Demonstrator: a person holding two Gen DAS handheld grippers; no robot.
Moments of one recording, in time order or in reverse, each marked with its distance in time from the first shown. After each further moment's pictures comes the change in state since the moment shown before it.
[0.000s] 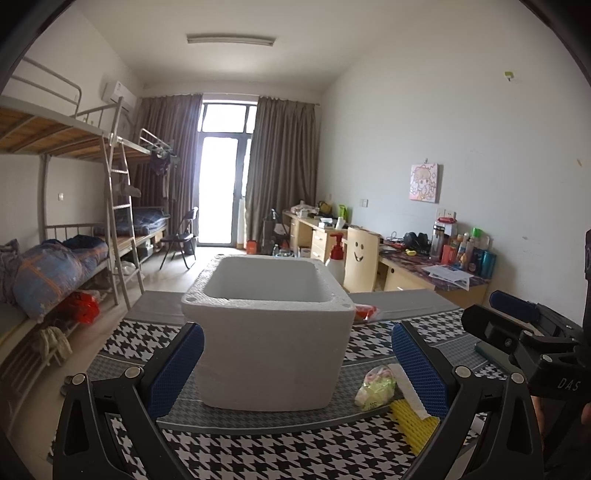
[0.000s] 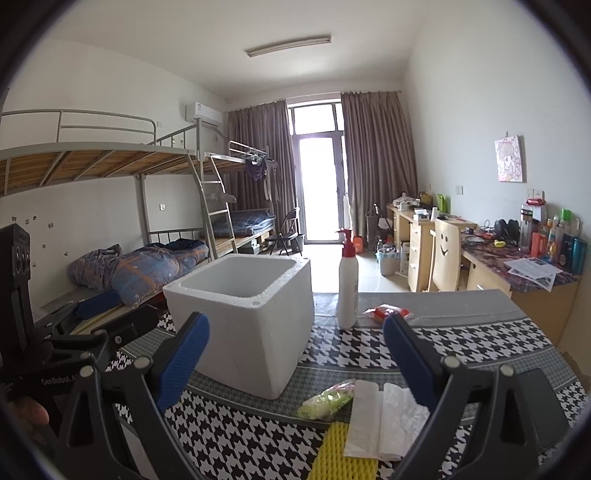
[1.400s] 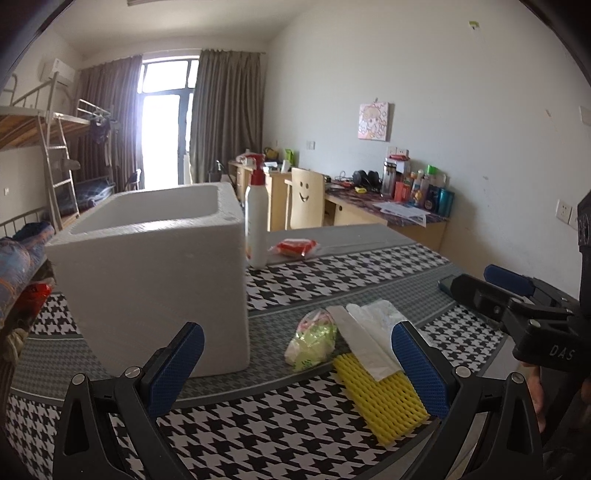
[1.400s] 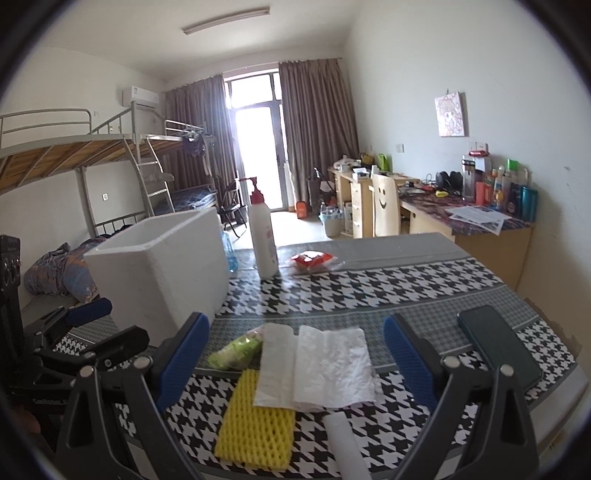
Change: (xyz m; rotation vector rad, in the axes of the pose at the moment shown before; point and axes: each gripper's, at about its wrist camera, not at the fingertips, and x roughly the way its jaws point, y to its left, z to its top) left arm 0.061 -0.065 -0.037 0.088 0.225 -0.191; right arm -0.006 -0.060 -0.041 0.113 0.131 -0.215
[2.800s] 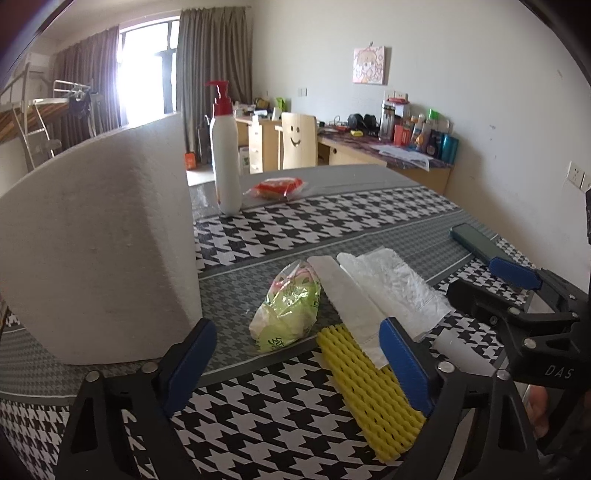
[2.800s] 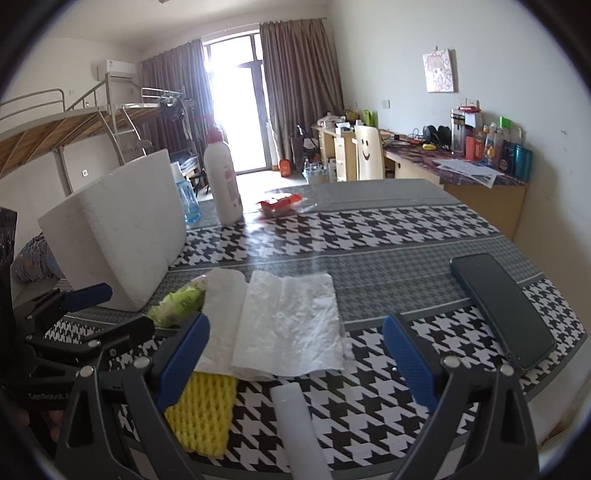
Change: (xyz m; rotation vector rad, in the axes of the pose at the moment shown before) left arm 0.073 -0.024 -0.018 0.038 0.221 0.002; right arm 0.037 -0.030 -0.030 0.038 0.174 -0.049
